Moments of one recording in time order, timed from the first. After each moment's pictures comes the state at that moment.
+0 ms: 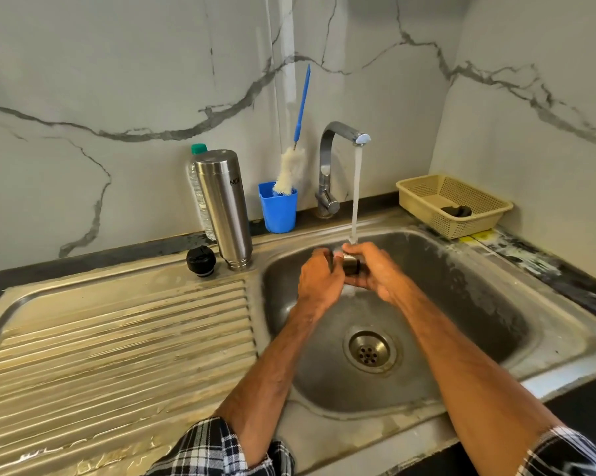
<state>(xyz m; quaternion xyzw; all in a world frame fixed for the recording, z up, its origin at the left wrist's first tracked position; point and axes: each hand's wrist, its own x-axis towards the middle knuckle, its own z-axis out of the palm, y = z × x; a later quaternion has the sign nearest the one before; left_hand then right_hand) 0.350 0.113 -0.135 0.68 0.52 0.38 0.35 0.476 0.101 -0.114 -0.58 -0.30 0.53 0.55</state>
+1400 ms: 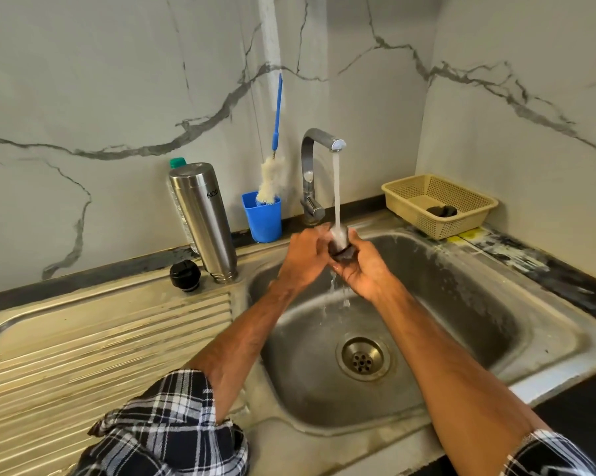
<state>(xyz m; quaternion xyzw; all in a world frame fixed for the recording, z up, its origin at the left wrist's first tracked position) 0.358 0.164 -0.106 0.83 0.39 0.36 0.19 0.483 0.114 -0.112 -0.36 -0.15 0.63 0.67</state>
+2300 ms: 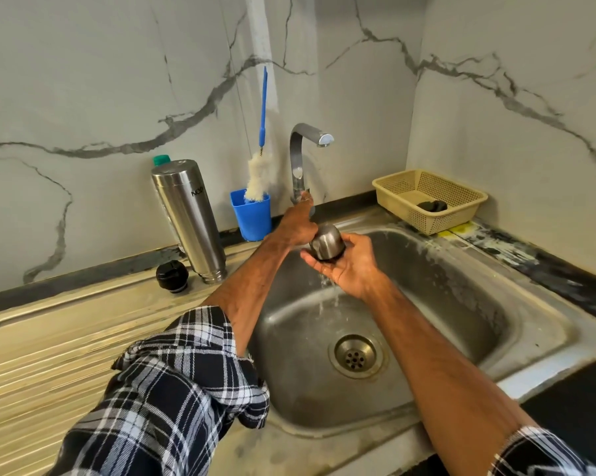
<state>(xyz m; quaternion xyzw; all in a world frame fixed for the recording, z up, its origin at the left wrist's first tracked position) 0.382 0.211 -0.063 0.79 0.52 0.20 0.26 0.477 0.111 -0.103 -0.33 -0.11 0.67 0.65</state>
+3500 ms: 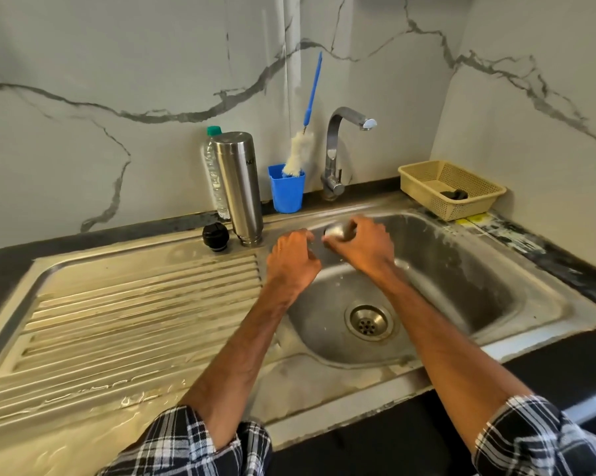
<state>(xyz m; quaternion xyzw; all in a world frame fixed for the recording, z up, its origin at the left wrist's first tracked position) 0.284 0.070 -0.095 0.76 0.57 0.28 0.14 0.435 0.063 -0.090 -0.74 -0.56 0.12 0.34</state>
